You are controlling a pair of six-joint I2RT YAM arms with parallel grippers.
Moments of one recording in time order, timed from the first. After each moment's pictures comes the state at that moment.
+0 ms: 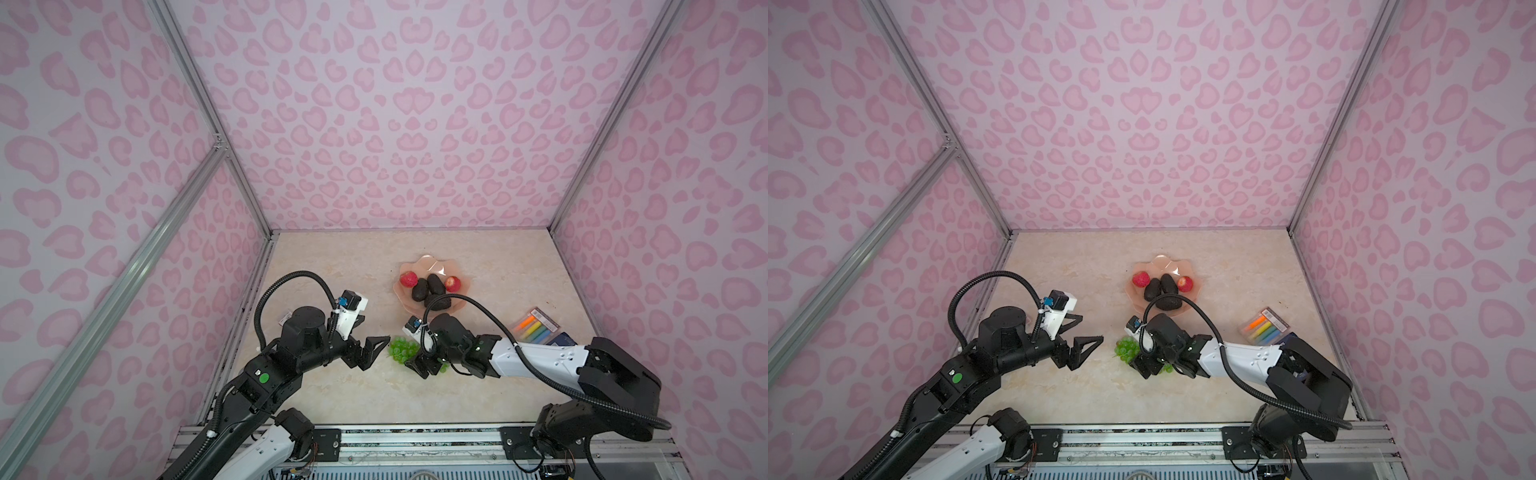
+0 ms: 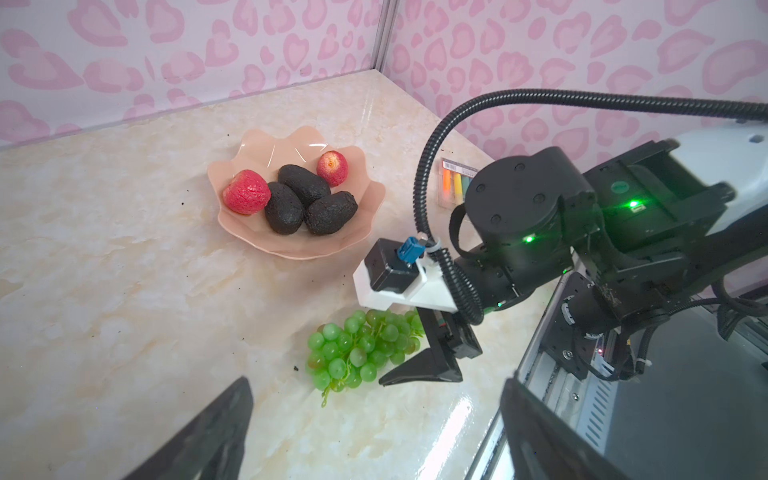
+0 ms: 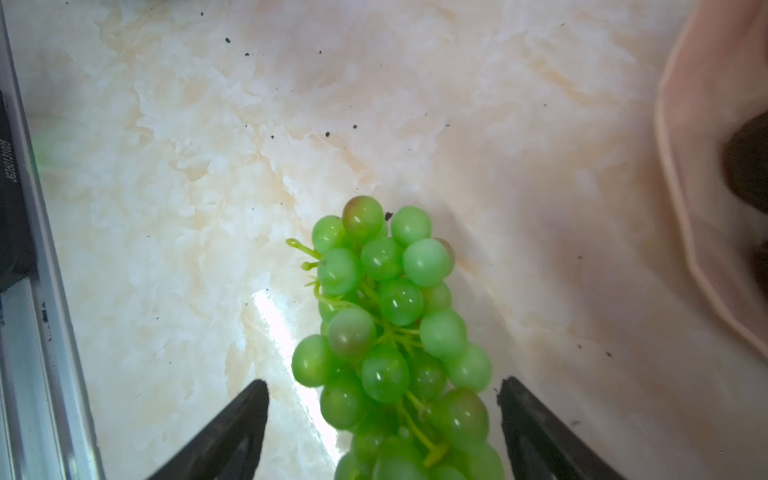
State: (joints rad) left arm -0.62 0.68 0.79 -0.56 0.30 -0.14; right arm 0.92 1.51 0.70 -0.02 -0.13 0.05
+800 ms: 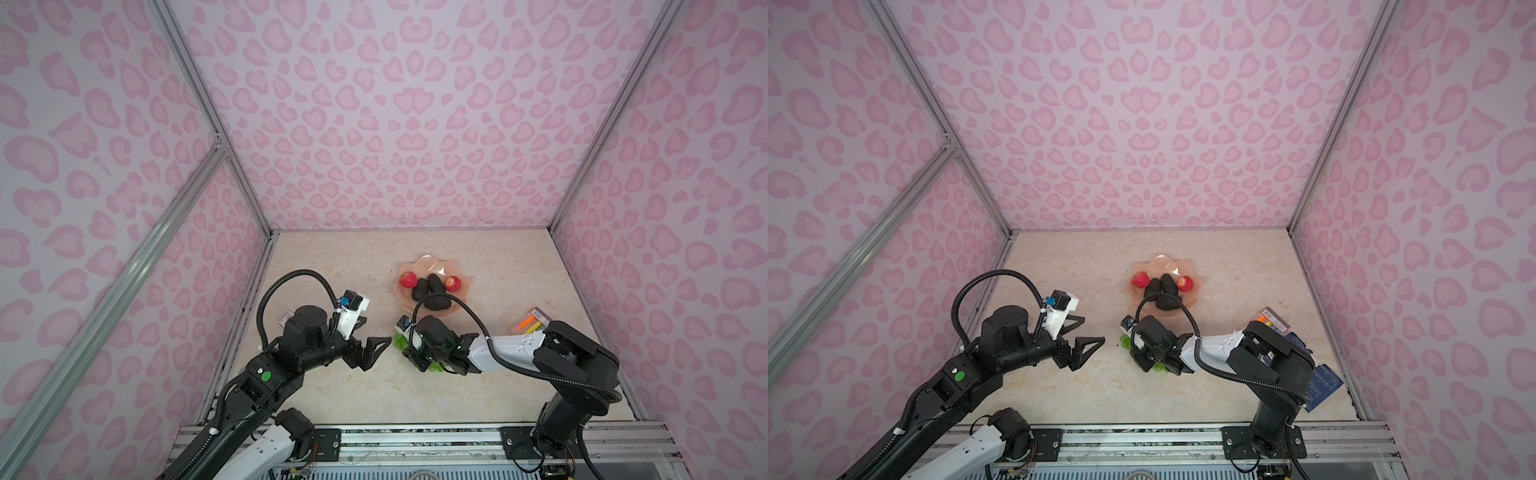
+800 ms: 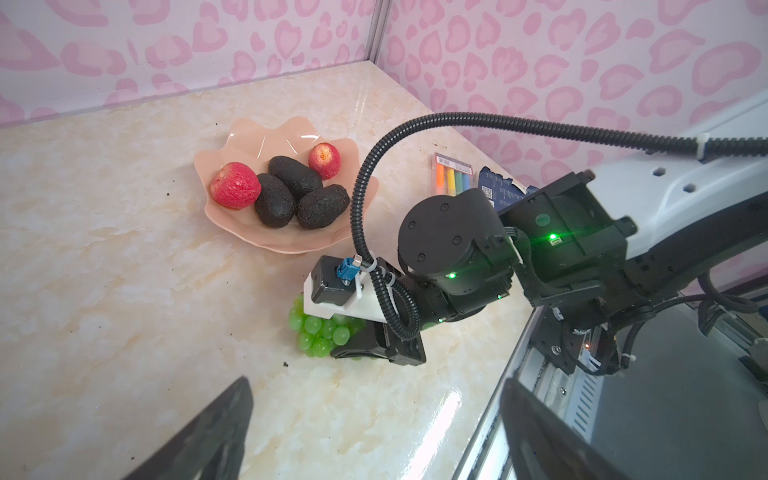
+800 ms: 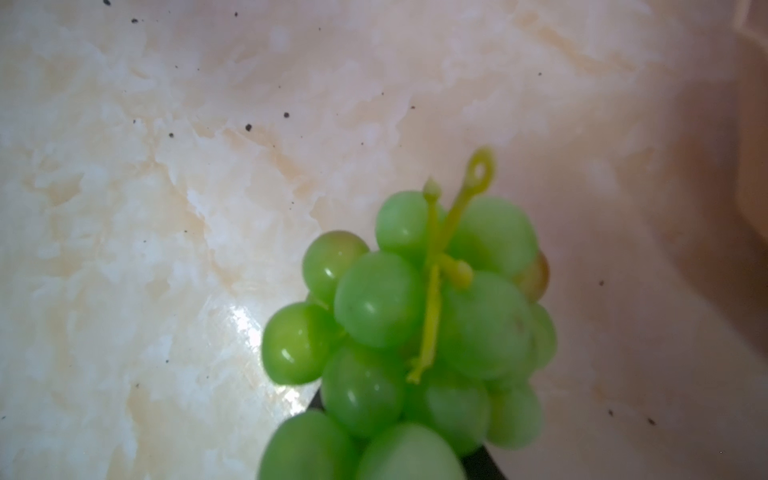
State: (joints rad) left arm -0.62 0.70 0.79 -0.56 0.32 -0.16; right arm 0.93 1.71 0.76 0.09 -0.04 0.10
